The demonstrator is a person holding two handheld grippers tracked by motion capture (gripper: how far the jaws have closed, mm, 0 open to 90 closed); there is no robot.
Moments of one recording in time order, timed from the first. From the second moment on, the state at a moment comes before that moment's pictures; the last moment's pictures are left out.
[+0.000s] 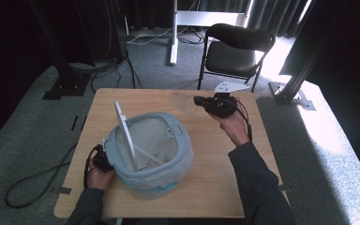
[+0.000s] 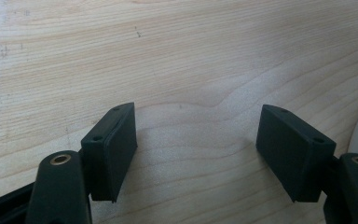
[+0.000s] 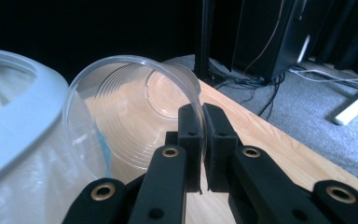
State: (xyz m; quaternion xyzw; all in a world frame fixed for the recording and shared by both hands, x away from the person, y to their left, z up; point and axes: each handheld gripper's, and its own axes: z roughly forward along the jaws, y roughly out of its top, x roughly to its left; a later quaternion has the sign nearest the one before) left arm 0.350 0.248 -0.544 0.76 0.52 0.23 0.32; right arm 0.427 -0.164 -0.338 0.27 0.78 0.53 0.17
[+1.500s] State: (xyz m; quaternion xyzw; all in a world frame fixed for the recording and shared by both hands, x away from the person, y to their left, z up) left arm 0.351 0.248 -0.544 0.76 0.52 0.23 0.32; right arm 0.373 -0.119 -0.296 0.15 0.80 0.57 0.14
